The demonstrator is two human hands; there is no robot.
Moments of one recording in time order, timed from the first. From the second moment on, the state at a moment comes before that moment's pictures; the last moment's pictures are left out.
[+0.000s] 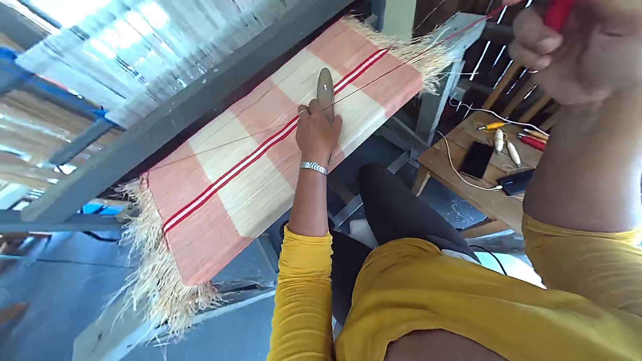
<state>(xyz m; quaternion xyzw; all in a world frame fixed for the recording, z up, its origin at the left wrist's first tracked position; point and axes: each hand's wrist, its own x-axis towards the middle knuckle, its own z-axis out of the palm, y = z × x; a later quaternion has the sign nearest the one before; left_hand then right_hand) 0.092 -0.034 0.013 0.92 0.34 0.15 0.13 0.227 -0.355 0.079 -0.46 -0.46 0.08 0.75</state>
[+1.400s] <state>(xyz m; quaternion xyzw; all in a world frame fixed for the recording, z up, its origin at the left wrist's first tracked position) 0.110 0.010 0.004 0.87 0.31 0.28 0.24 0.198 -0.092 -0.031 -0.75 -0.33 0.02 0.57</state>
